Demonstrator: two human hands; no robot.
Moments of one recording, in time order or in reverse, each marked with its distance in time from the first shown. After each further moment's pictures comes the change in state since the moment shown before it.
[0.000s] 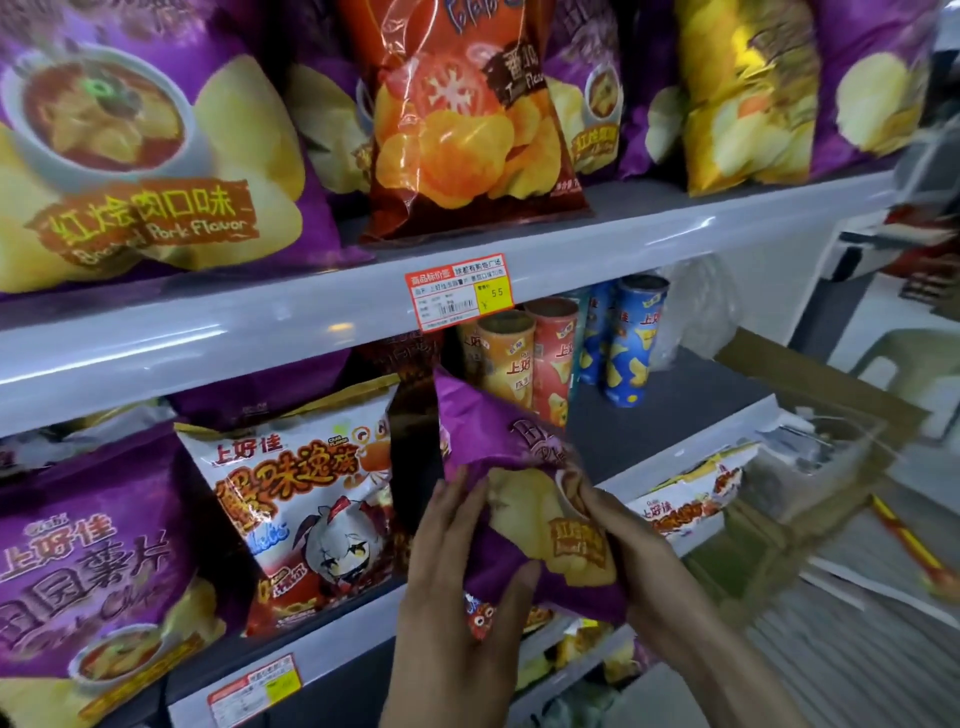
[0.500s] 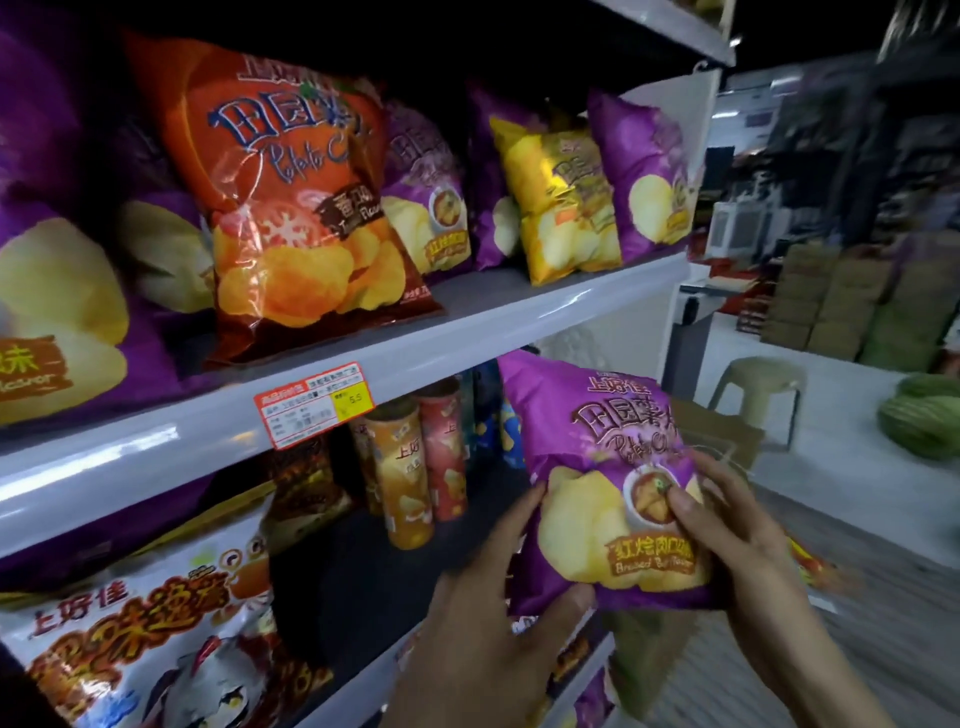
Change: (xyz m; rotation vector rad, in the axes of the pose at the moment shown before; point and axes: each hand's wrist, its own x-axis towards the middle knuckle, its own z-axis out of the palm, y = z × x) left_hand 0.062 0.065 0.053 -0.177 -0.487 0.106; right_hand -0.094 -0.111 -0.061 -0.204 0.470 -0.565
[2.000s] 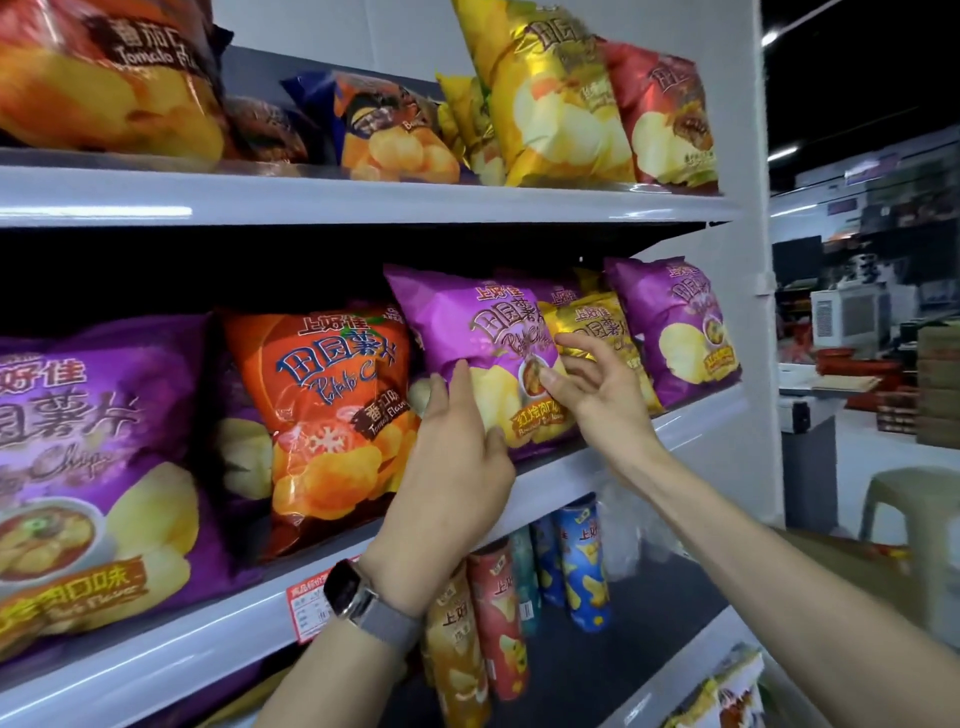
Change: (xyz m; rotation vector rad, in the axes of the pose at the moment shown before) left_hand 0.162 0.138 -0.089 0.666 0.386 0.044; right_hand 0.198 -0.125 0.140 -0.104 -0.248 -0.519
